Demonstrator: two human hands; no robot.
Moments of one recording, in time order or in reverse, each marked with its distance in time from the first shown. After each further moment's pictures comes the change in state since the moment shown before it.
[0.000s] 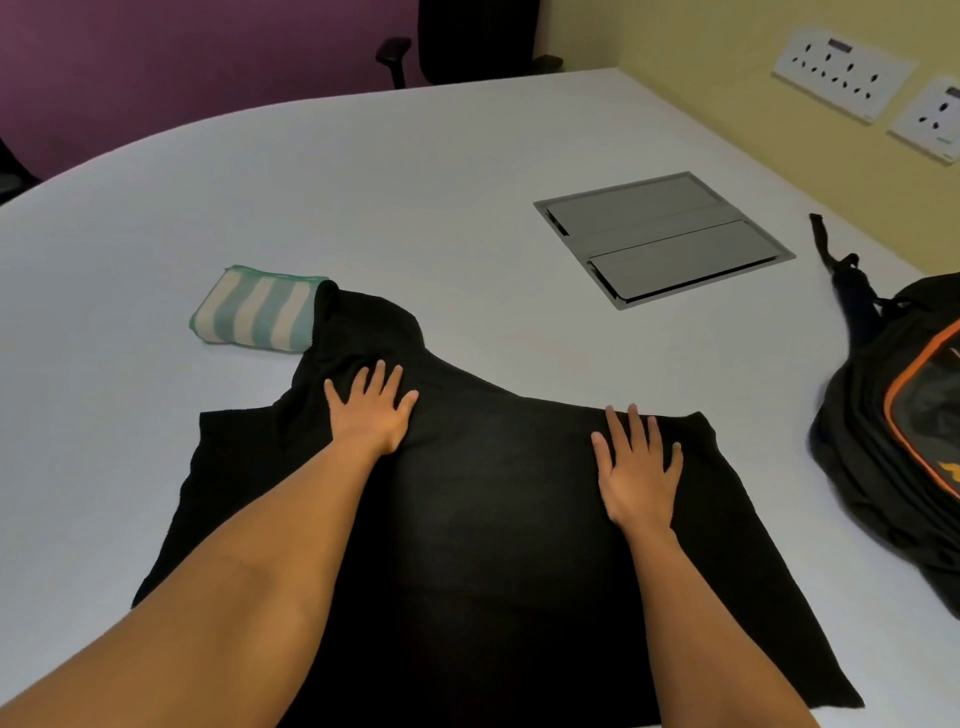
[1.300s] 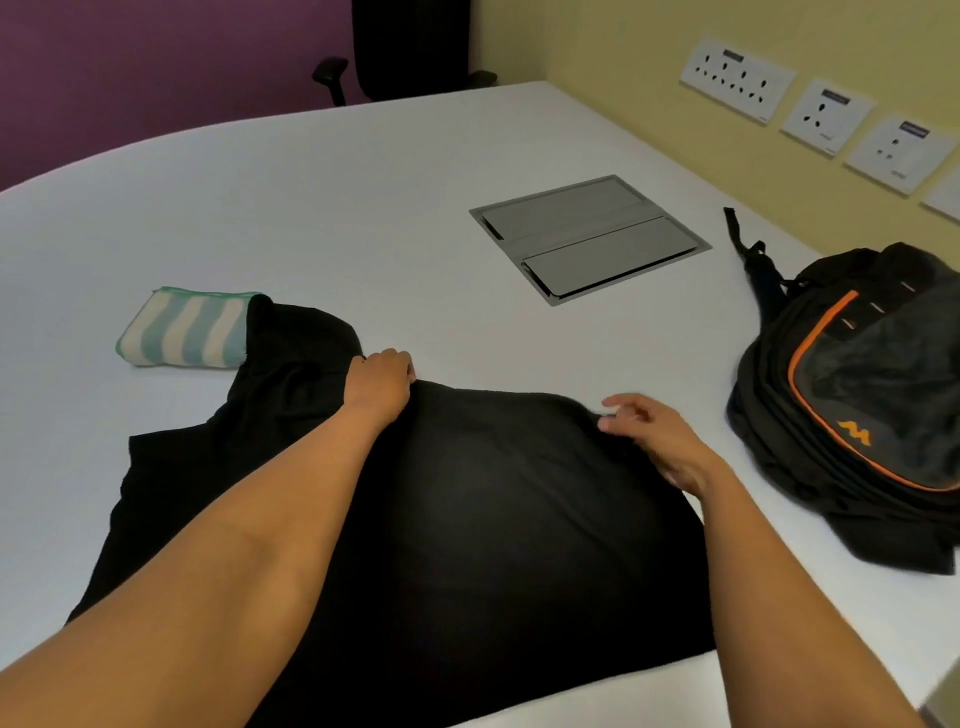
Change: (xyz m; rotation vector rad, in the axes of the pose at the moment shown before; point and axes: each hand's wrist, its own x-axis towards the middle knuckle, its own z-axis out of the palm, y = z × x) left_hand 0.017 0.082 -0.025 -0.089 0.327 0.279; right_hand 0.018 0.079 -0.087 1.136 -0.353 0.120
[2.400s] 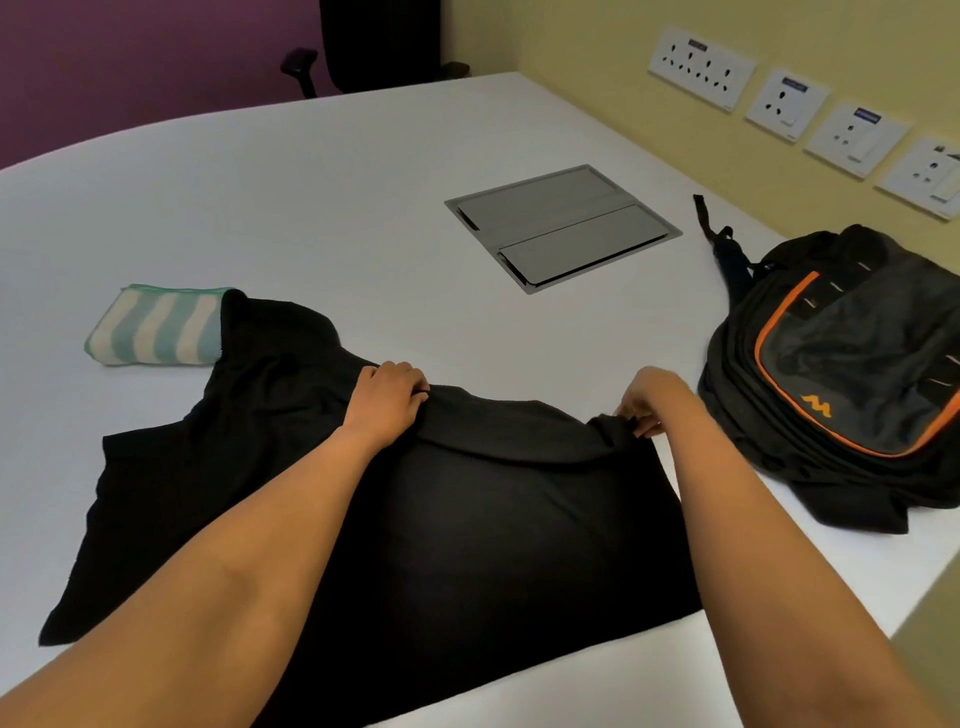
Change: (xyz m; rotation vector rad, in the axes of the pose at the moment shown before) left_hand -0.036 0.022 0.014 -0.114 0.062 0.237; right_hand 0.014 -0.045 -0.009 -0.881 0.110 0.561
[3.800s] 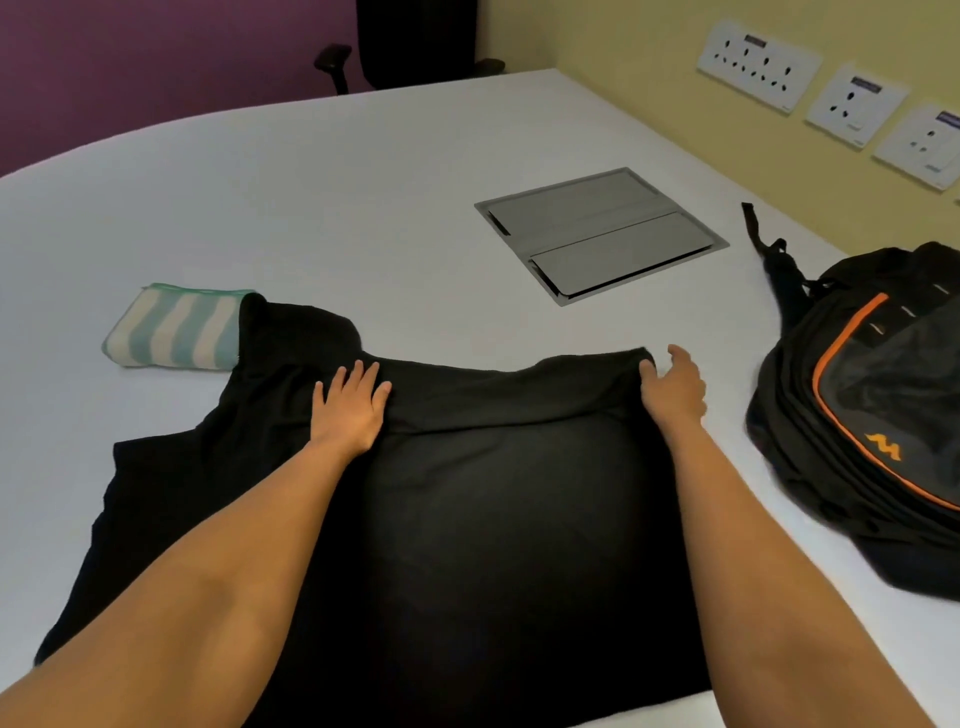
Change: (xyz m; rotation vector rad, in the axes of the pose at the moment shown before) left_hand 0.001 -0.057 0.007 -0.024 -0.205 -0.451; right_hand 0.050 -0.016 0.023 0.636 0.514 -0.277
